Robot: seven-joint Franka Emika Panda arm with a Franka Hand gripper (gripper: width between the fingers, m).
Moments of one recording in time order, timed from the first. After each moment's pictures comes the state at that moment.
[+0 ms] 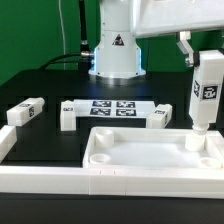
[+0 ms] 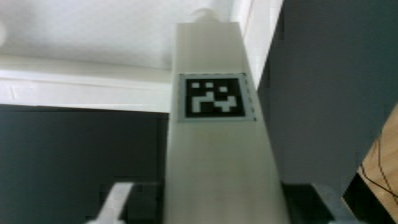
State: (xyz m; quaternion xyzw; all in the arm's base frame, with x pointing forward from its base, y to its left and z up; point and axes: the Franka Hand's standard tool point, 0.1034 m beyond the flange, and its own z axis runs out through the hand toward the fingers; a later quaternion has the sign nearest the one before) arm 0.617 0.089 0.169 -0.99 -0.05 -0.15 0.05
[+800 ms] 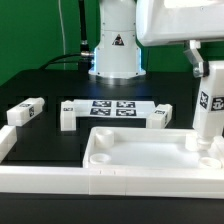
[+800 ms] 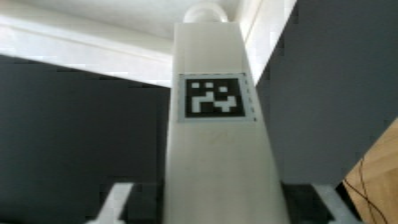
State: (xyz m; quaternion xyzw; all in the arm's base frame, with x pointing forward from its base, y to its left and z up) arm 0.636 0.096 0.157 -0.98 -0.13 -0.17 0.03
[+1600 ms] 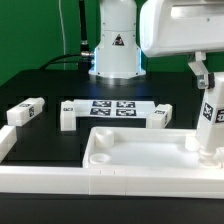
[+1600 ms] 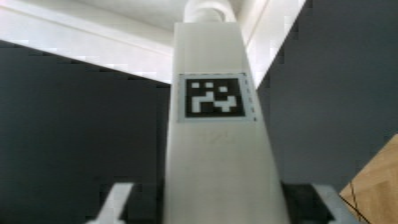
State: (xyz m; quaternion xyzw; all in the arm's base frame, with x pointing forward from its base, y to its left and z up) arm 0.644 0.100 0.145 -0.98 -0.14 -0.16 0.03
